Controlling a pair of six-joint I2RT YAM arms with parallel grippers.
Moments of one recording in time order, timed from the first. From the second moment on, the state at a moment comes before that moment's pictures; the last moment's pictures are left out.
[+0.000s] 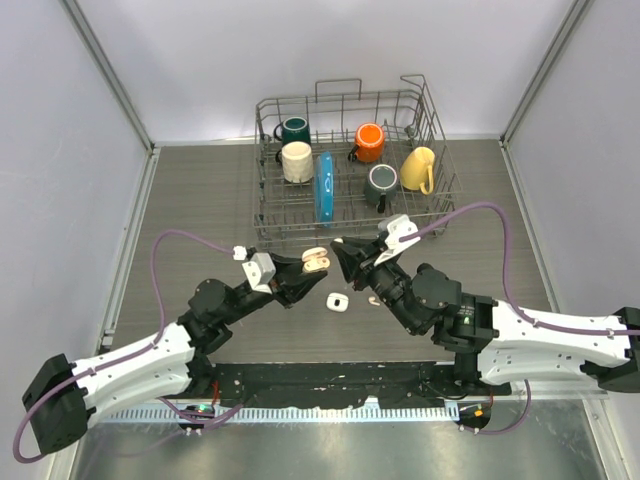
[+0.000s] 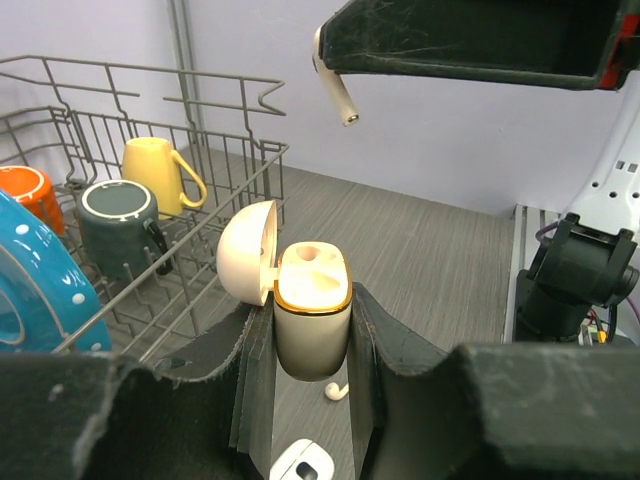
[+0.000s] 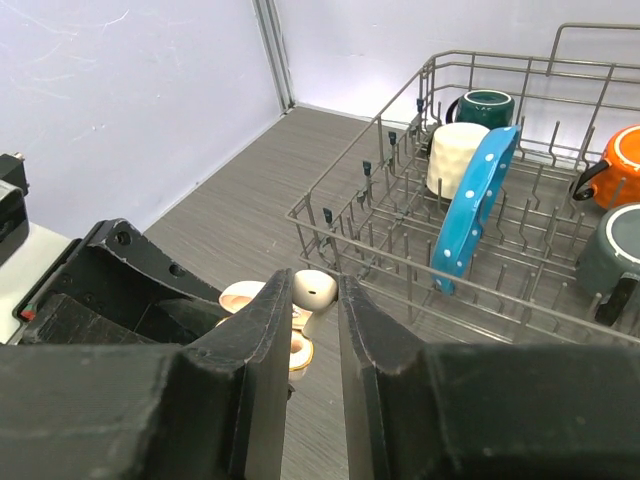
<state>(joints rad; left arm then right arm) -0.91 0.78 0.33 0.75 0.20 -0.08 1.37 0.92 0.88 0.15 0.76 0.10</state>
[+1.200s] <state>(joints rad) -0.91 0.84 0.36 0.80 0.20 -0.12 1.37 0.98 0.81 0.25 0.76 0.12</state>
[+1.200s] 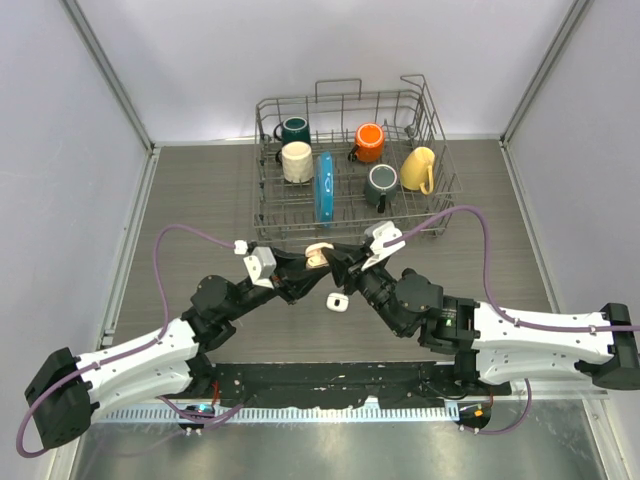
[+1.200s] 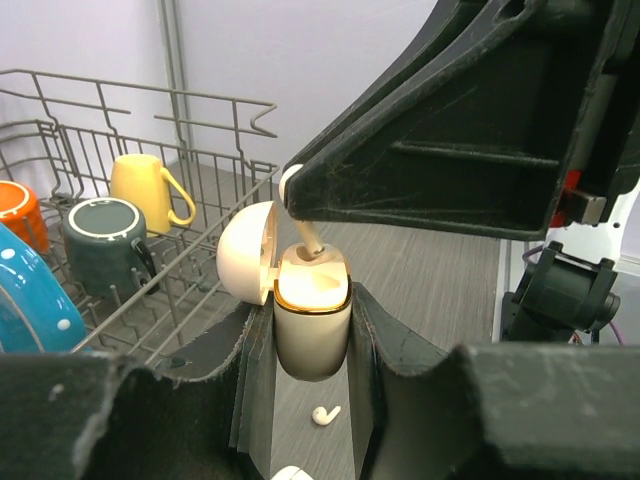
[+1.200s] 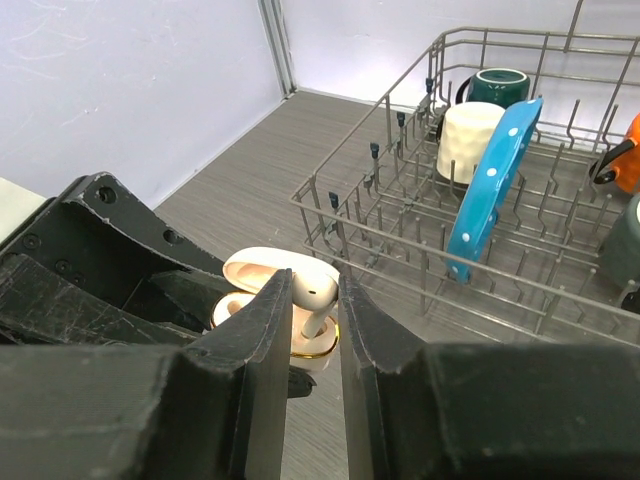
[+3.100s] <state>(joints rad) -0.92 0.84 0.36 0.80 0.22 -0.14 1.36 0.96 0.87 0.07 0.63 0.13</state>
